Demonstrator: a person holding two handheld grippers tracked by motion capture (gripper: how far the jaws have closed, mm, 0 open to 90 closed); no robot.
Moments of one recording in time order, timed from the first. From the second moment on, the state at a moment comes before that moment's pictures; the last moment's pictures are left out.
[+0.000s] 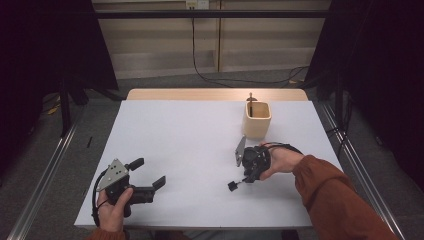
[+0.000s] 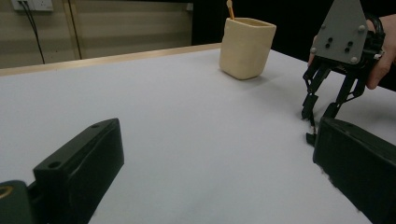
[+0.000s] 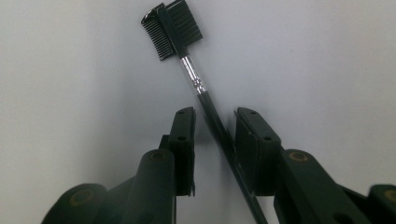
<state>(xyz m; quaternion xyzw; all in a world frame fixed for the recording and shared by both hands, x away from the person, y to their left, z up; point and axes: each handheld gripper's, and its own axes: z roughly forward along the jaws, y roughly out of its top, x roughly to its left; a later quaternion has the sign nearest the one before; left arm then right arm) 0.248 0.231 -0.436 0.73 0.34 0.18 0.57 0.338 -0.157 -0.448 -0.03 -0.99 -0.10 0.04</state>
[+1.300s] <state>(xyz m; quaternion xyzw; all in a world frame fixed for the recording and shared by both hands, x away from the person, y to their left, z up) 0.248 0.230 -0.437 0.73 0.34 0.18 0.57 0.340 -0.169 -0.449 -0.08 -0.99 -0.14 0.03</state>
